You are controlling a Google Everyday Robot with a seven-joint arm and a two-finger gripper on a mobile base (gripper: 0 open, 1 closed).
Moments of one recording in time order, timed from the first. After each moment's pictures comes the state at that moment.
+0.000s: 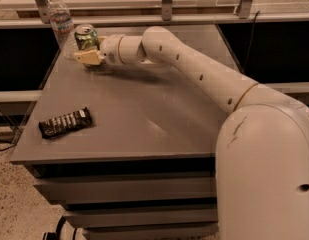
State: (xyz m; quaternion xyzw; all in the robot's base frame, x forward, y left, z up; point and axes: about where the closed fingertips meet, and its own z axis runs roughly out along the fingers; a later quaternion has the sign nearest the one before) arm 0.758 0.210 0.873 -0.45 0.61 0.36 0.54
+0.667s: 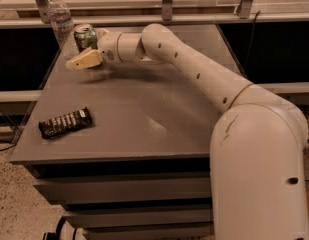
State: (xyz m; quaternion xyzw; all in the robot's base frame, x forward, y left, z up) arm 0.756 0.219 0.882 -0.46 0.59 0.38 0.54
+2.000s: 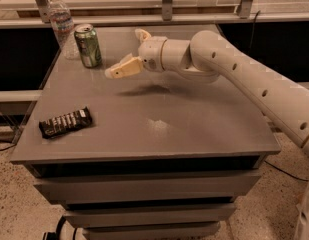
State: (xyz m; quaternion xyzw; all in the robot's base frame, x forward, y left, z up) arm 0.703 0.088 0.898 -0.46 0.60 0.31 0.58
